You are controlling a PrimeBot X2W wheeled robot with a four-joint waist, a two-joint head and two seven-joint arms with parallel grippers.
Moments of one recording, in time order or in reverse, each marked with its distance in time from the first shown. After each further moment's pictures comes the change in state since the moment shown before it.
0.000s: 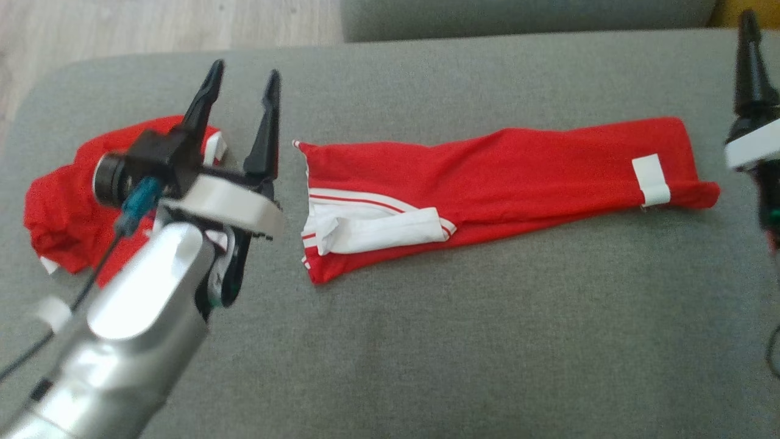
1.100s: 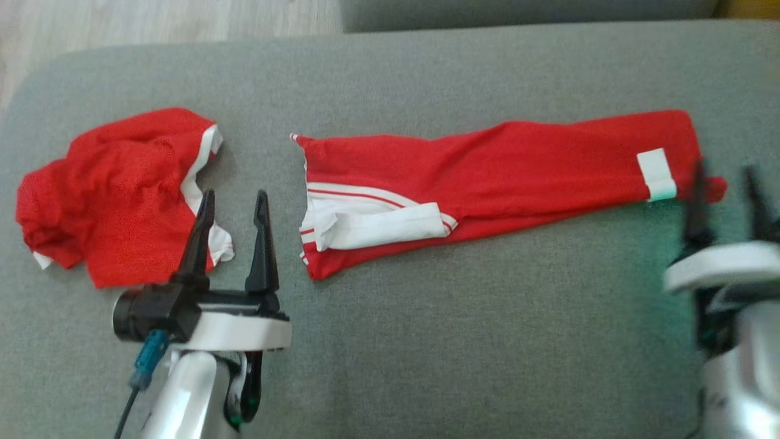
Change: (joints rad) left arm 0.521 -0.307 0.534 -0.141 0.442 -0.191 -0.056; right arm 0.421 0.449 -0.565 -0.259 -0.655 0.000 0.038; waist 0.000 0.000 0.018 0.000
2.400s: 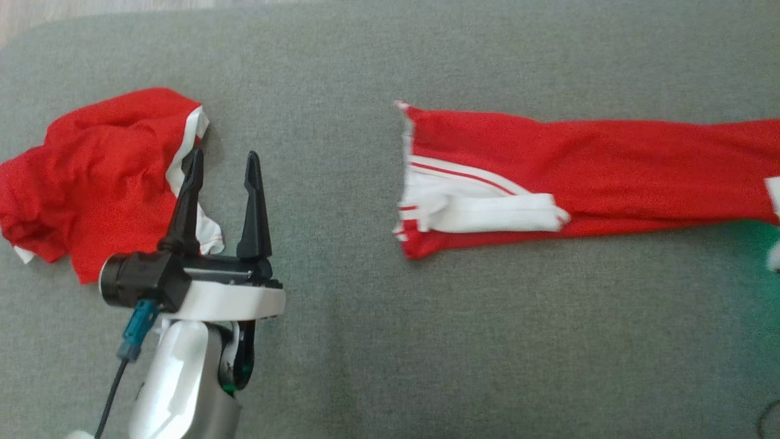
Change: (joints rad) left arm -0.092 -0.033 0.066 0.020 0.058 -0.064 0.000; right arm -0.264 -0.164 -0.363 0.392 -0.285 0.000 0.151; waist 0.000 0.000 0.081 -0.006
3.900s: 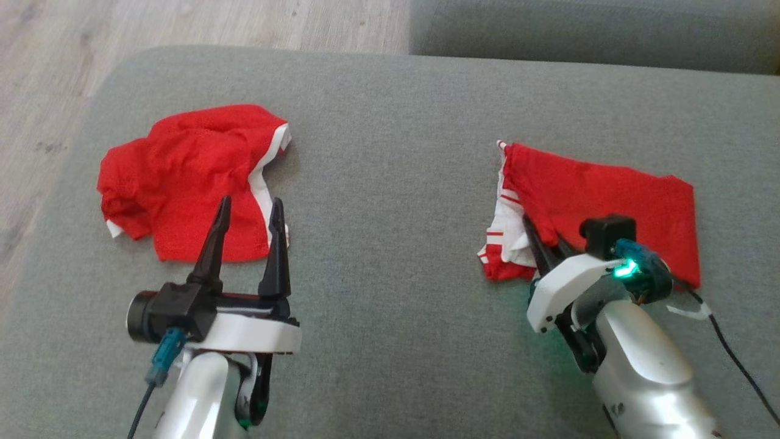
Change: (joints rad) left arm 0.079 0.001 -0.055 0.041 -0.011 0.020 0.000; right arm 0.104 0.156 0.857 -0.004 0.402 0.000 -0.076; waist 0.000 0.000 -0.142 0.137
